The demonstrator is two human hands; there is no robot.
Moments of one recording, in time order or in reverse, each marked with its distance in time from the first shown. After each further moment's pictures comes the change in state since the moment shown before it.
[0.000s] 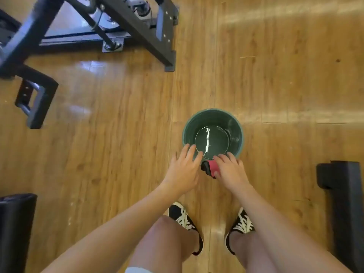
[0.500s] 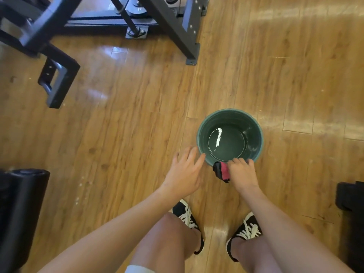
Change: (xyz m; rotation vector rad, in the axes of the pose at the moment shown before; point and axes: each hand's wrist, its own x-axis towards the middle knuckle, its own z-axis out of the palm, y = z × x) left_hand -0.012 -0.024 0.019 -0.048 0.022 -0.115; right_hand 0.035 -0.002 0.013 -0.239 0.006 -0.032
